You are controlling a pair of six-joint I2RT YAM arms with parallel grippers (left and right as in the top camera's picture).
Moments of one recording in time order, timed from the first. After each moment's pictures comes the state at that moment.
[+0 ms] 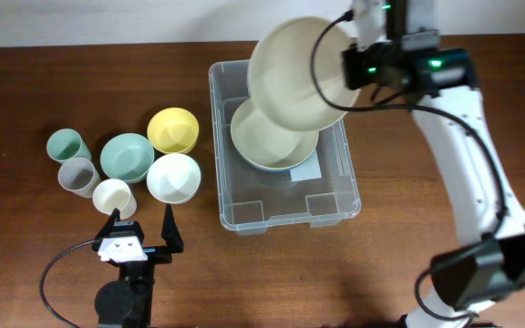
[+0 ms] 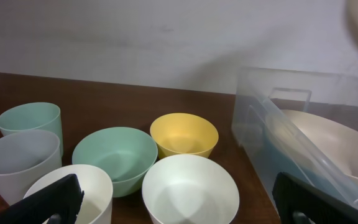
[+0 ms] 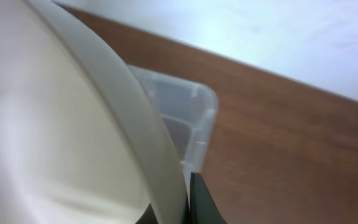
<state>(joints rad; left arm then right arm) -0.08 0.01 0.01 -0.07 -0.11 -0.11 0.20 1.86 1.91 -0.86 -0.12 -0.13</state>
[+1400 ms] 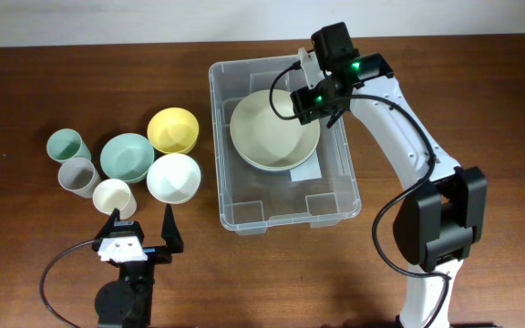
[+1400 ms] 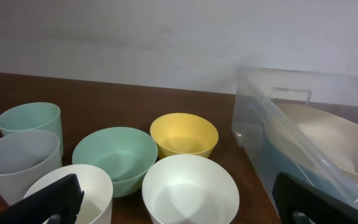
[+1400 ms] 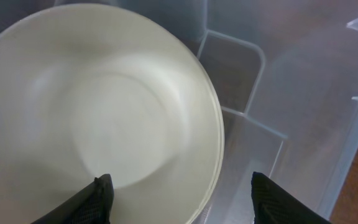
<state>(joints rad) -0.08 0.01 0.01 -0.07 -0.11 -0.11 0.30 2.10 1.91 -0.95 -0.11 -0.07</state>
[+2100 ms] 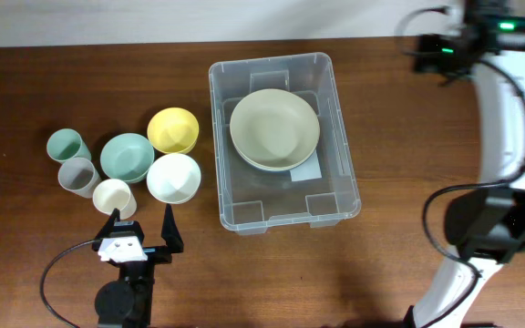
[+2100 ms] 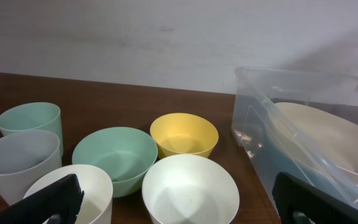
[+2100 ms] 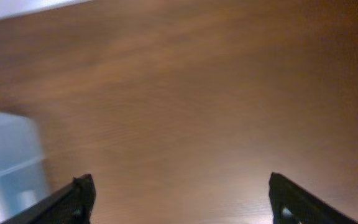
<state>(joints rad) -0.08 0.01 0.01 -0.07 -0.11 -0.11 -0.18 2.10 2.26 -1.21 0.03 0.05</state>
